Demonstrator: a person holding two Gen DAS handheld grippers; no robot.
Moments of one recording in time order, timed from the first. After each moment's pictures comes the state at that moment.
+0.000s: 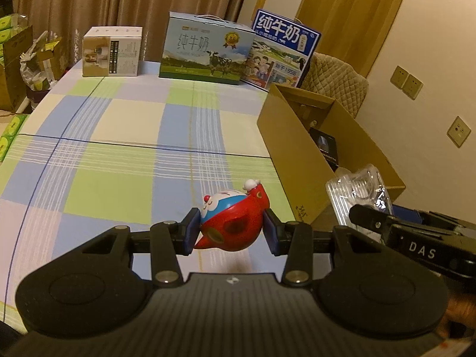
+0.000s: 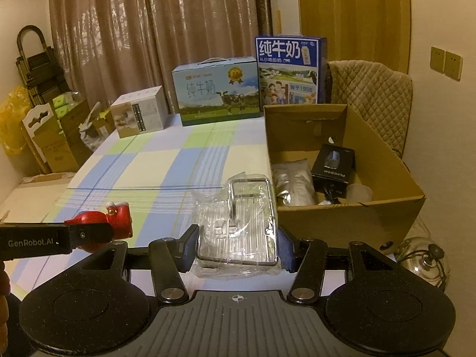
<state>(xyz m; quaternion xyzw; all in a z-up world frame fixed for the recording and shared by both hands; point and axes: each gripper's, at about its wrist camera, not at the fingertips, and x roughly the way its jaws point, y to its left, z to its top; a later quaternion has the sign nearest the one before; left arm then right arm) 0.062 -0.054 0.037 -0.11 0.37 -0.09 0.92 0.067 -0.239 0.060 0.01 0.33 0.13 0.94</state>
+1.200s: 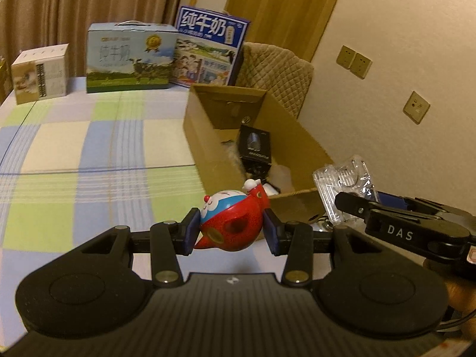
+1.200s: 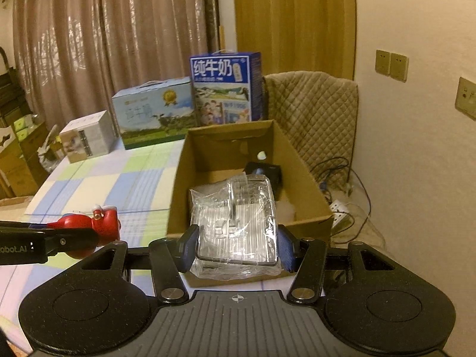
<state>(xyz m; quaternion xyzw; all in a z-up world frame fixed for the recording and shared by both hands) 0.089 -0.152 0.057 -0.07 0.36 -0.18 0.91 0.079 -0.342 0.086 0.01 0.30 0.05 0.95</state>
